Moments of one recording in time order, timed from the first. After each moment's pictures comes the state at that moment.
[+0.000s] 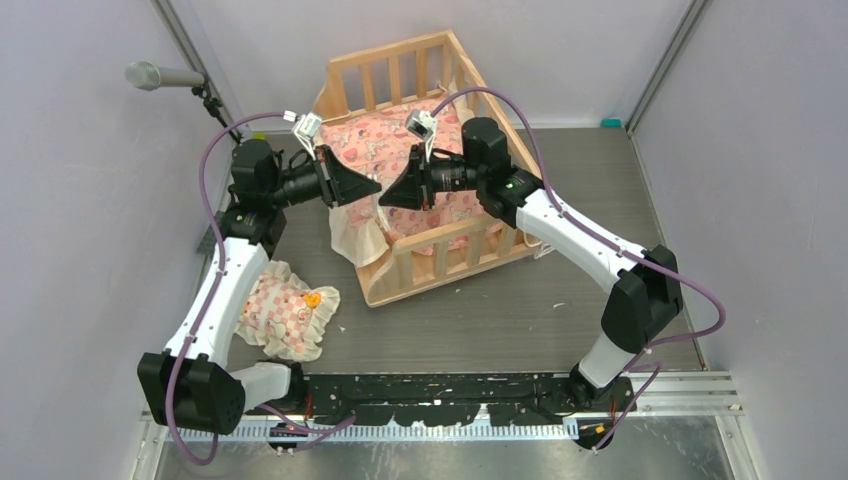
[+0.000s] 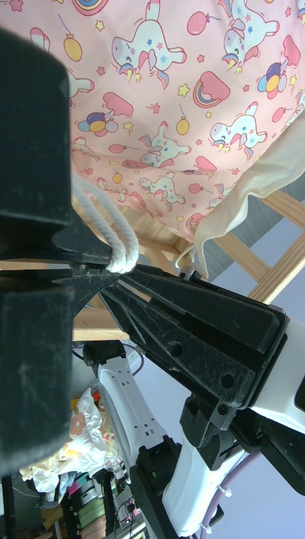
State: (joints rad) left arm -0.13 1.19 1.12 -0.03 1.00 -0.58; right arm 0.67 1.65 1.48 0.03 -0.86 0.26
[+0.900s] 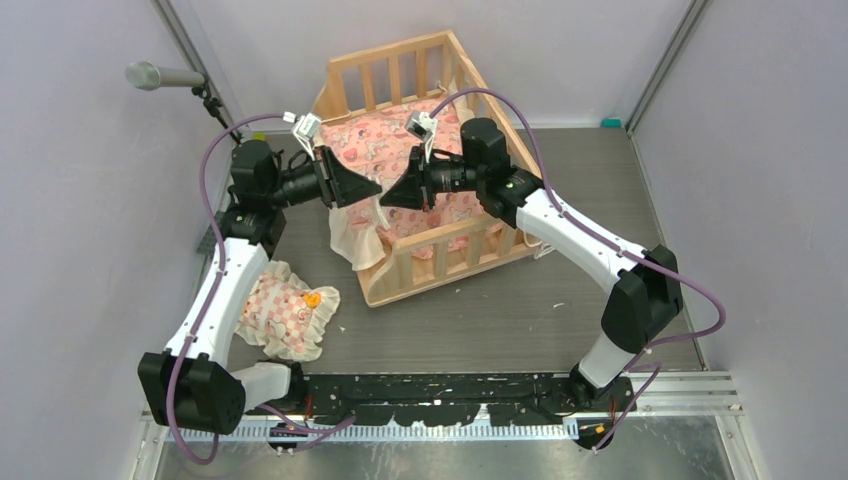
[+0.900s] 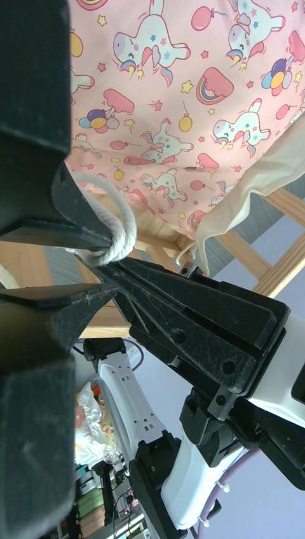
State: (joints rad) left arm -0.13 1.19 1.11 -0.02 1.01 -0.60; right arm 0.67 1.65 1.48 -0.01 -0.83 0.24
